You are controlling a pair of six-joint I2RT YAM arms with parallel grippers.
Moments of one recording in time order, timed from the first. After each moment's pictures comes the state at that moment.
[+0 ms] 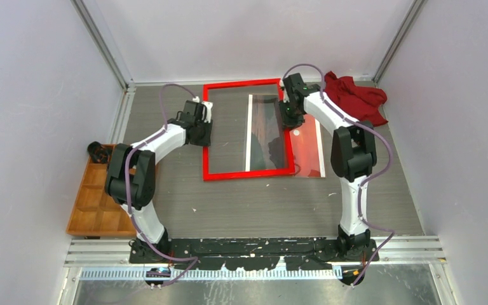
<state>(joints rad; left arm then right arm) -0.33 1.77 1.21 -0.36 0.02 -0.08 0.32 2.11 1.81 -0.82 -0.02 0.17</state>
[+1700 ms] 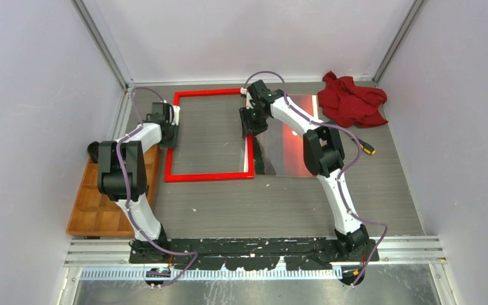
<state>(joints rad) -0.03 1.82 1.17 -0.36 -0.06 0.13 0.52 2.41 2.14 -0.83 -0.25 0.21</state>
